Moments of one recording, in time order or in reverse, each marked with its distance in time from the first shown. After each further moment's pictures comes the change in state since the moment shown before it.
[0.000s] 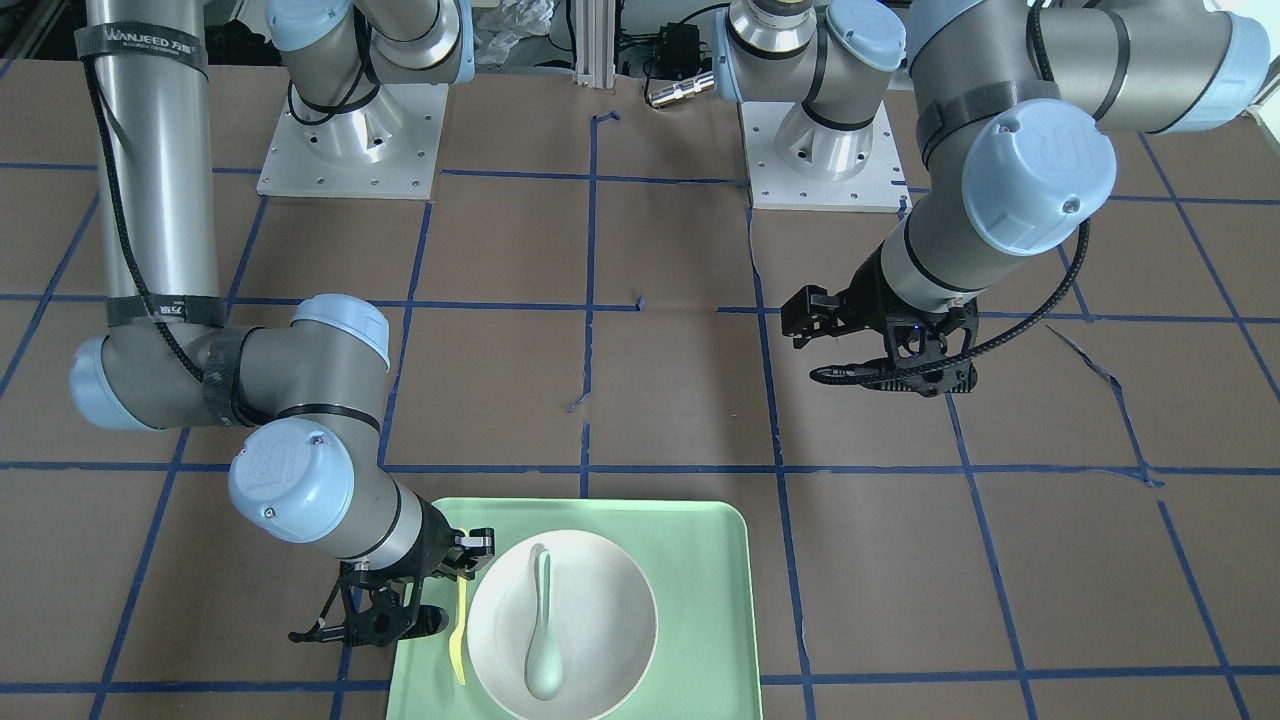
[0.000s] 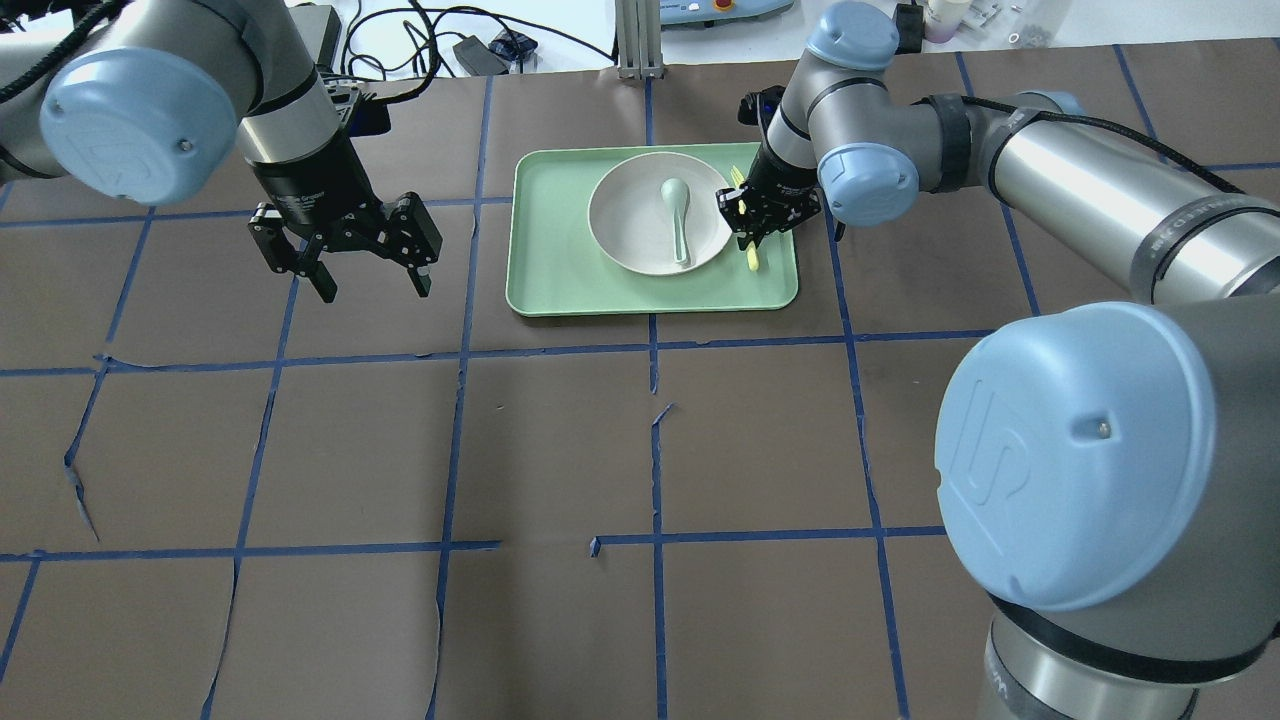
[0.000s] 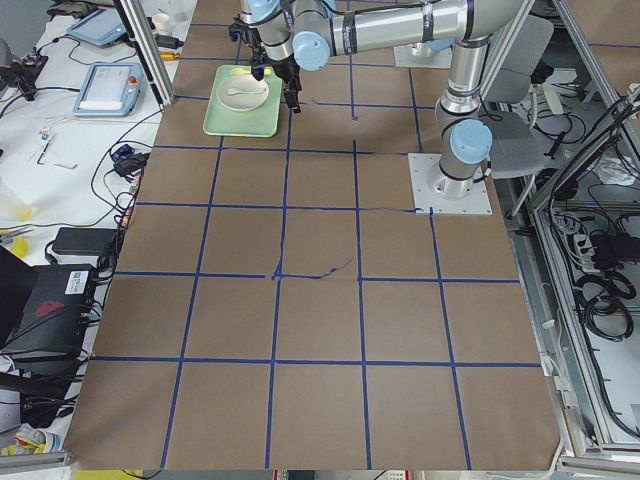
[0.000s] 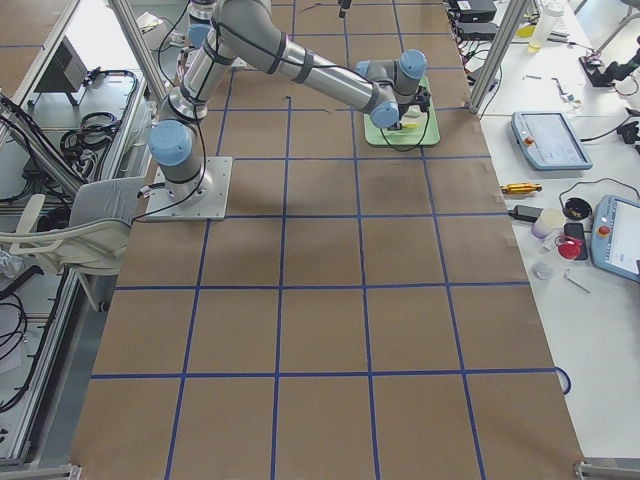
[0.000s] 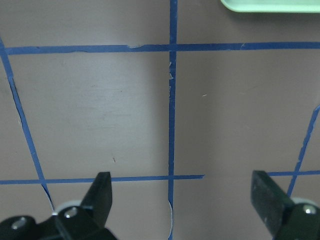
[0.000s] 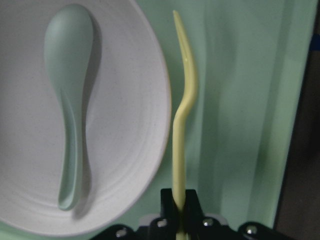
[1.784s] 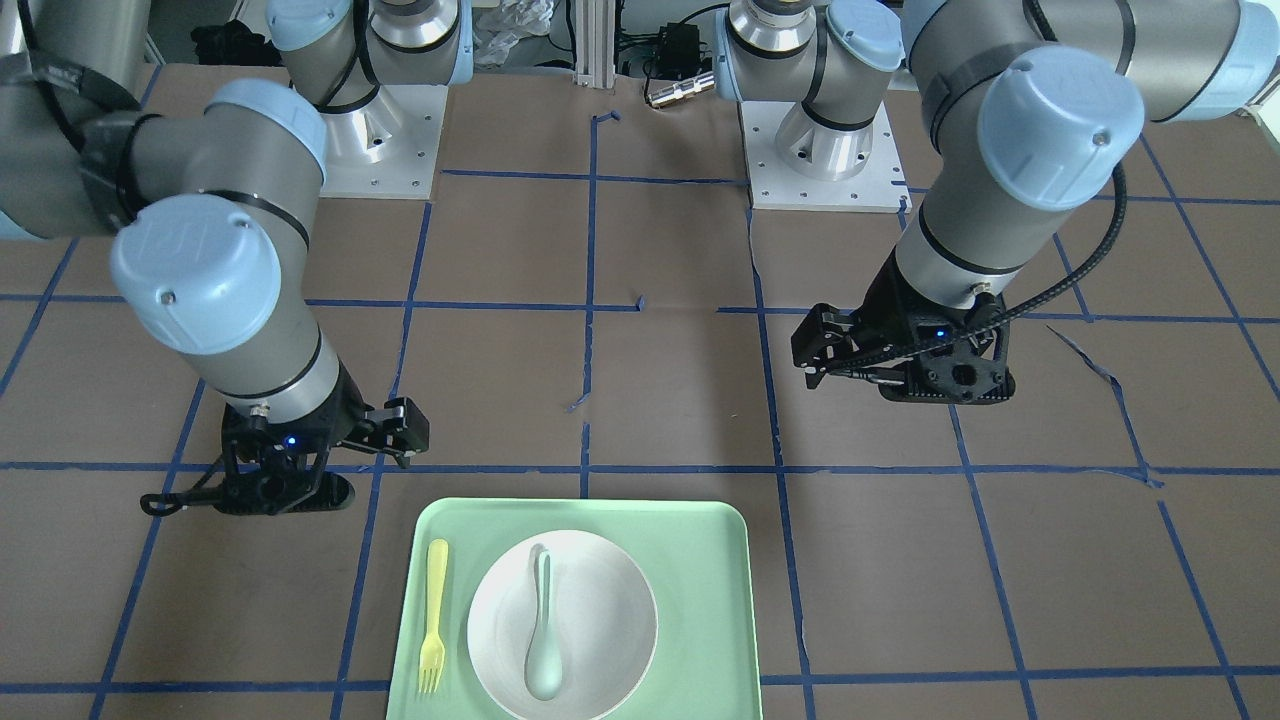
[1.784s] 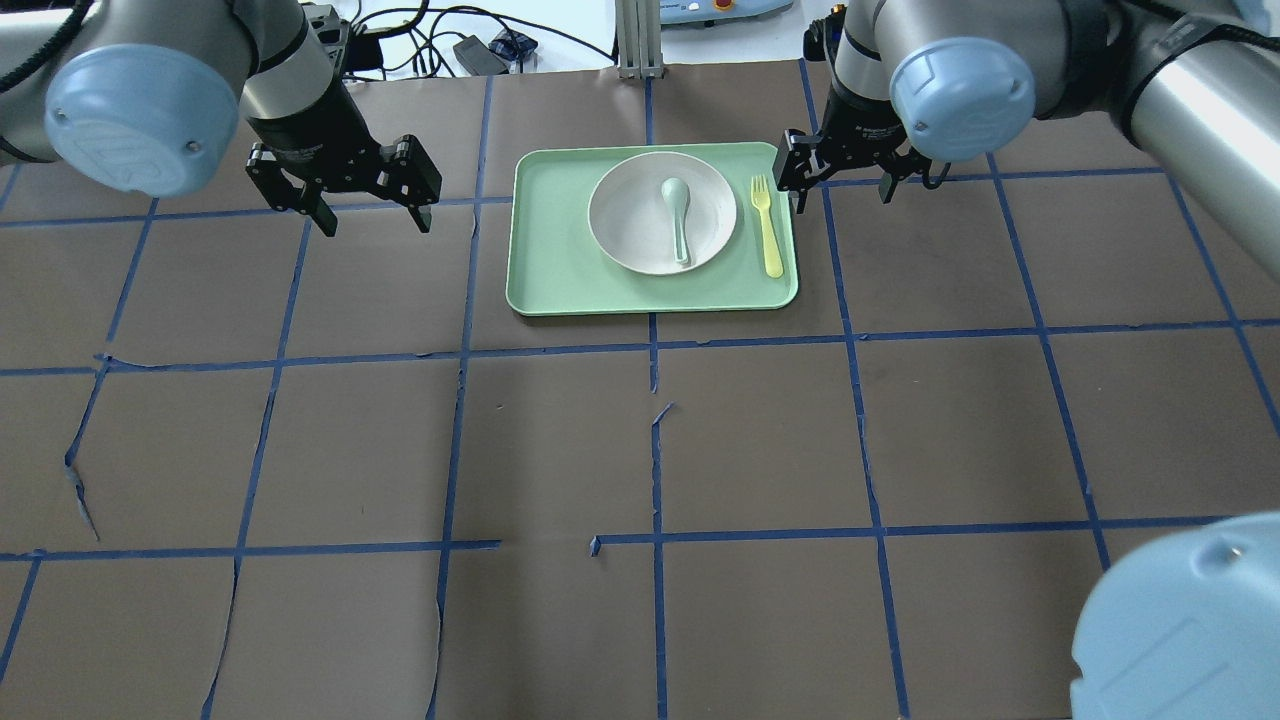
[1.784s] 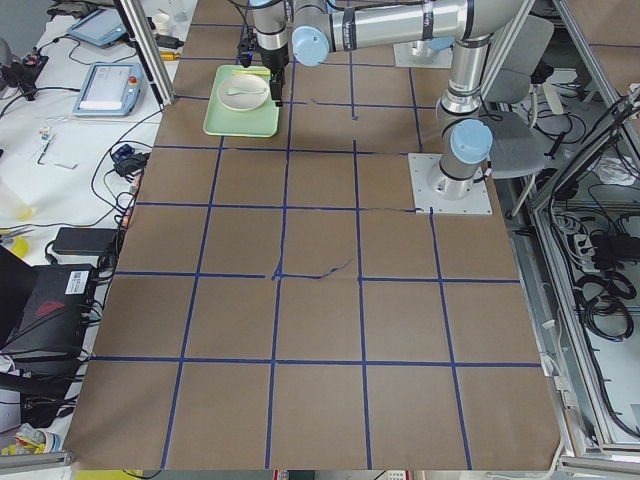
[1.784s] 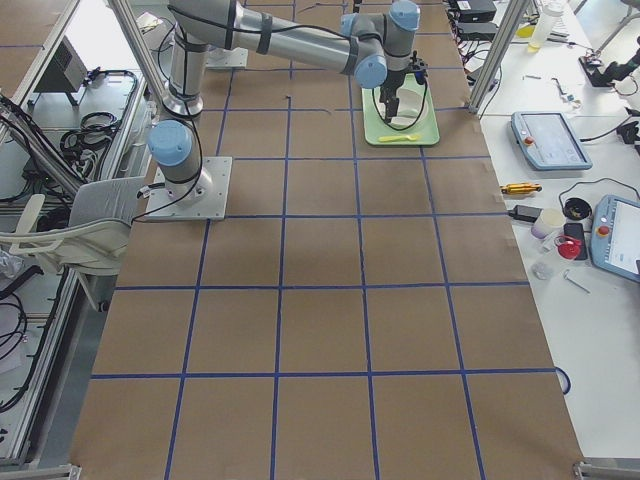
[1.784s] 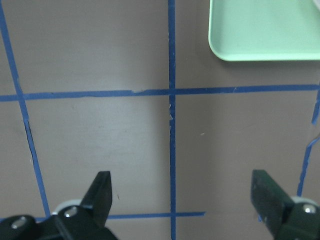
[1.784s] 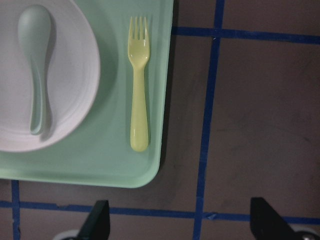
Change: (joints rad) left arm -0.010 0.001 0.041 0.194 0.007 0.003; right arm -0.013 -0.308 0.019 0.315 -0.242 0.006
